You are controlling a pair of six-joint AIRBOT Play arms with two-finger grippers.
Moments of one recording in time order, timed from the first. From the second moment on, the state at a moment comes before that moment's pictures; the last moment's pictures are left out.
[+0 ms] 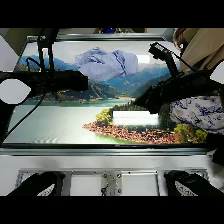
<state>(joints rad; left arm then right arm) -0.44 -1.03 1.37 1.33 -1.02 -1.65 0.24 -1.11 1.45 -0.84 1.50 1.05</state>
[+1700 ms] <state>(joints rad) -0.27 -2.19 2.03 1.44 -0.66 -1.58 0.24 -1.11 1.45 -0.84 1.50 1.05</state>
